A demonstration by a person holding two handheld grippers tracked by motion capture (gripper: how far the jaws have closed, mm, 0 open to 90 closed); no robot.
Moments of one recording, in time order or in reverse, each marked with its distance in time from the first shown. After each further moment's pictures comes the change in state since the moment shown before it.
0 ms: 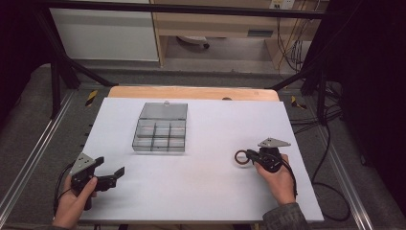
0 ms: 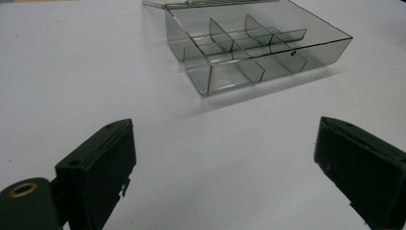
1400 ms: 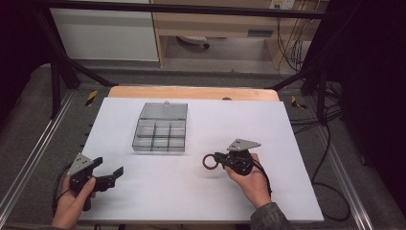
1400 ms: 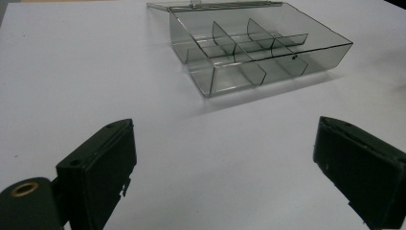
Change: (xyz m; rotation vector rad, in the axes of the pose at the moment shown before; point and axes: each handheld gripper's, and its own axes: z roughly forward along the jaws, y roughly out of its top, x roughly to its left) left arm -0.001 -0.001 -0.003 -0.011 0.004 -0.015; right arm 0.085 0.033 0.022 -0.047 0.220 -0.120
